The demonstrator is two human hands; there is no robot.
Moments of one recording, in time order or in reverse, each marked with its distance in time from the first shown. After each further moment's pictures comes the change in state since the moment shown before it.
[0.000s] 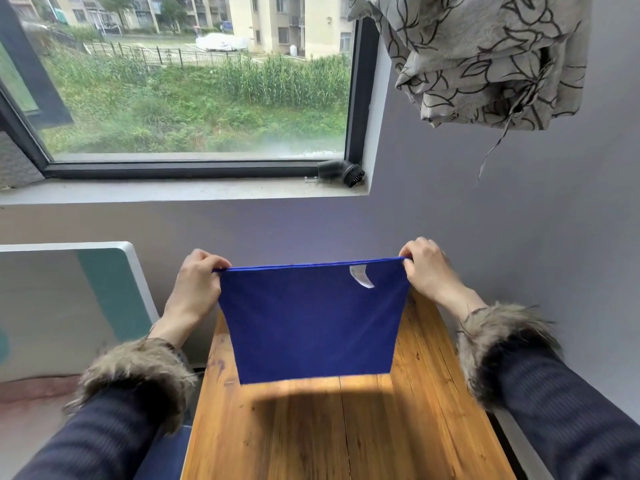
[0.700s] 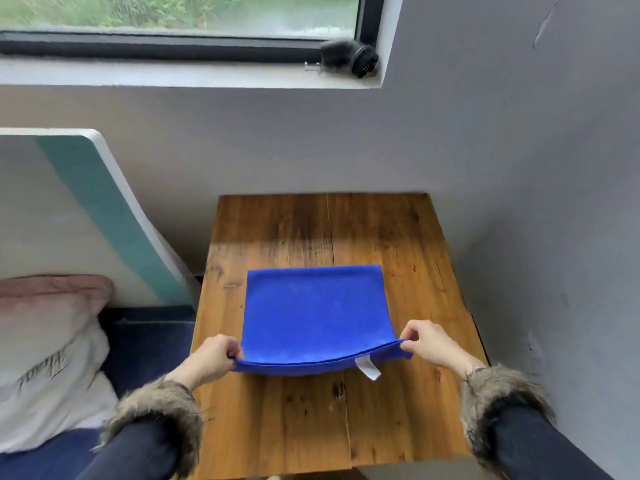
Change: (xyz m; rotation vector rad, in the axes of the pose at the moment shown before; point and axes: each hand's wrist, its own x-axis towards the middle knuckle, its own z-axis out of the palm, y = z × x) left_hand -0.211 -0.077 0.089 0.109 -0.991 -0.320; right_hand -0.192 0.073 0.133 0.200 -0.703 0.314
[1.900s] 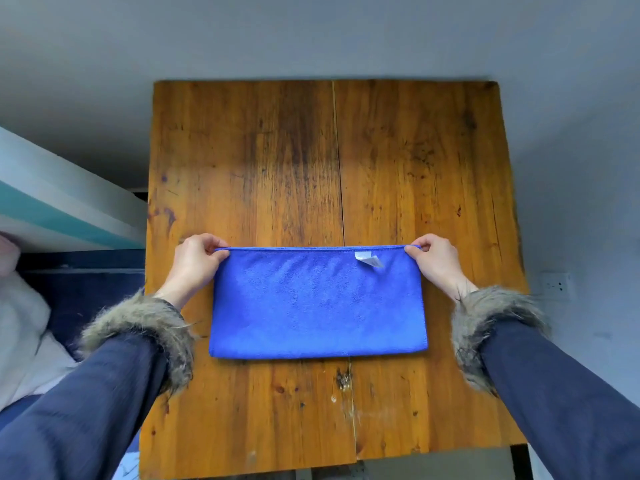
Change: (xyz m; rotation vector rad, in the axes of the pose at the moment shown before) left_hand 0.179 -0.003 -0.003 -0.308 0.287 -0.206; right_hand 0.187 0.024 0.037 0.265 0.210 0.258
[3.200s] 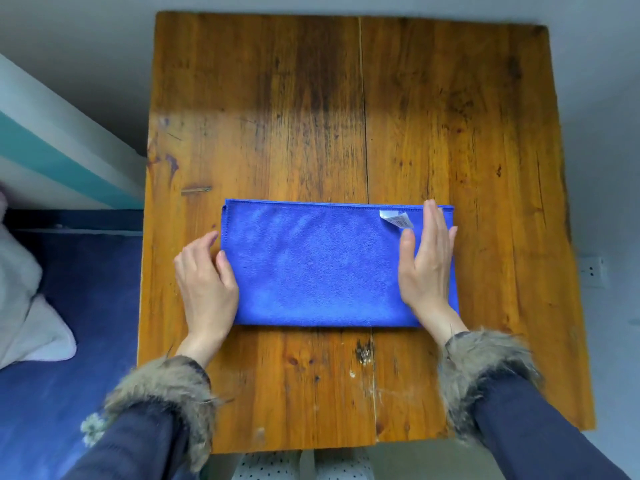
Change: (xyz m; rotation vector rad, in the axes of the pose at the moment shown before) left_hand -0.073 -0.068 0.069 0.012 0.535 0.290; right_hand -0.070 0.011 0.090 -0.013 0.349 -0.455
